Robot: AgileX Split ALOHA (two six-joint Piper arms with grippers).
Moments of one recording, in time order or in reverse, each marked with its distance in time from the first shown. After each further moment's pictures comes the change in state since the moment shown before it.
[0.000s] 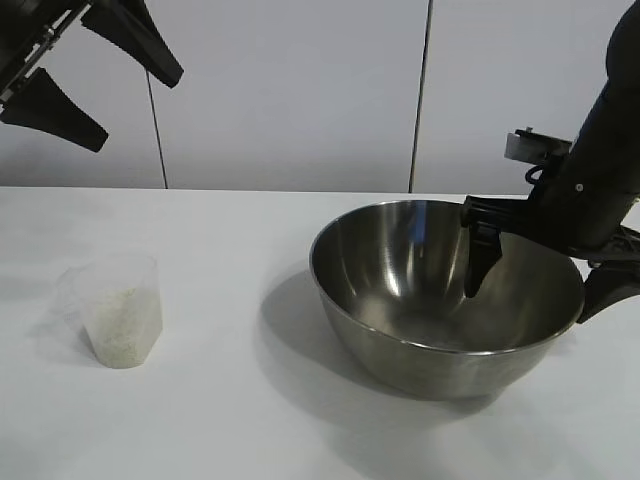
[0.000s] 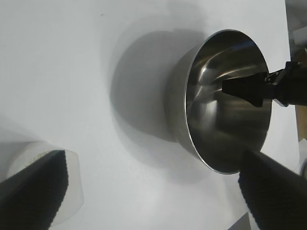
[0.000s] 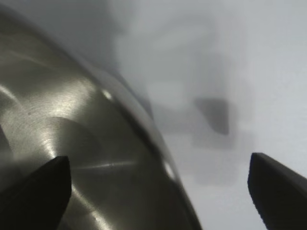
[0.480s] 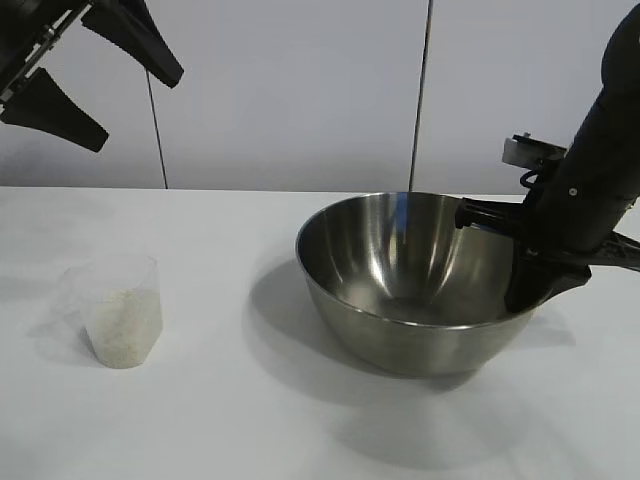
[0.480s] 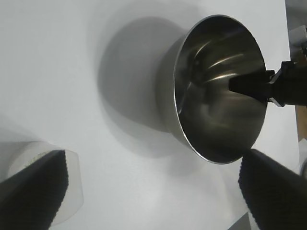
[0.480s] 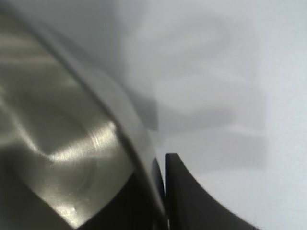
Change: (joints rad) left arm 0.000 0.000 0.000 0.000 0.000 0.000; right arm 0.000 0.000 0.000 0.228 0.040 -0.219
